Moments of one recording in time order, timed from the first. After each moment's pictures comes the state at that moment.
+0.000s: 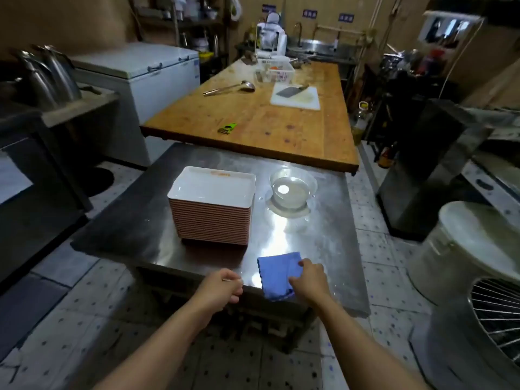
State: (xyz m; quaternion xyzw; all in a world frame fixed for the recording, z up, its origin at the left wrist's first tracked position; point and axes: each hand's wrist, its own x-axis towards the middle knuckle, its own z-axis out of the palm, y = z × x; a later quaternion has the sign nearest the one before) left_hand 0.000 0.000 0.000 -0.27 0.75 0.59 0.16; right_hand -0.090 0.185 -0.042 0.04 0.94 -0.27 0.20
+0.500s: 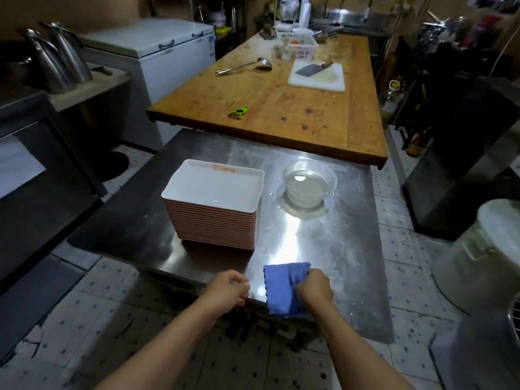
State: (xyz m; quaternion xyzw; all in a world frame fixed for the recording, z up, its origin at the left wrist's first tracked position) left_hand -0.053 0.003 -0.020 -0.31 0.73 0.58 0.17; right_hand -0.144 0.166 -0.089 0.13 0.93 -0.28 0.21
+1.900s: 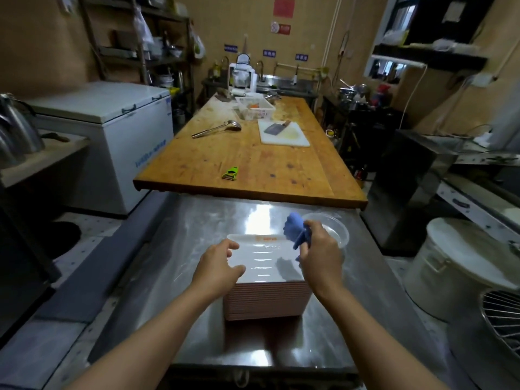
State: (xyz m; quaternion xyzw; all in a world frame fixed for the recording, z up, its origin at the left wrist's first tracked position) left_hand -0.142 -0.216 0.062 -0.07 0.91 0.42 -0.01; right_hand -0.164 -0.021 0.087 -0.02 0.92 -0.32 -0.24
